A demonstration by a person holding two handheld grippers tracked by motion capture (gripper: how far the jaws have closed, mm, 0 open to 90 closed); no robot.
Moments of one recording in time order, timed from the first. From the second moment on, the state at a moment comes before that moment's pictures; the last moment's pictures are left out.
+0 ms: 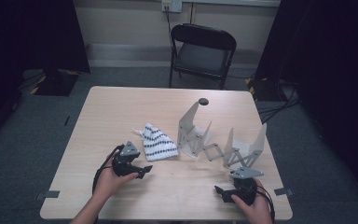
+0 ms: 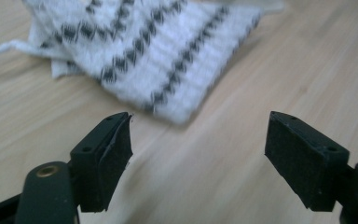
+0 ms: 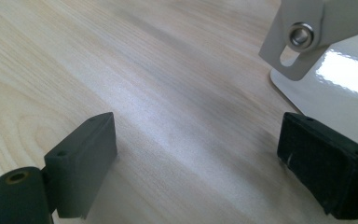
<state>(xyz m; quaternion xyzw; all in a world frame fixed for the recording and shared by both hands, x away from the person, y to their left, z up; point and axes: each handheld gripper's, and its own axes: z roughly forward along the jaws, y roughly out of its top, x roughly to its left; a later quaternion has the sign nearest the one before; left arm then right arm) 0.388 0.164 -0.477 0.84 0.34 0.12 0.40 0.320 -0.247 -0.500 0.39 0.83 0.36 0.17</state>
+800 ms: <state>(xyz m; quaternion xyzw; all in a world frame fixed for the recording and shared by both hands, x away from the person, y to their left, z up) 0.440 0.134 -0.490 0.85 0.34 0.13 0.37 0.320 -0.247 -0.500 0.39 0.83 0.36 0.17</state>
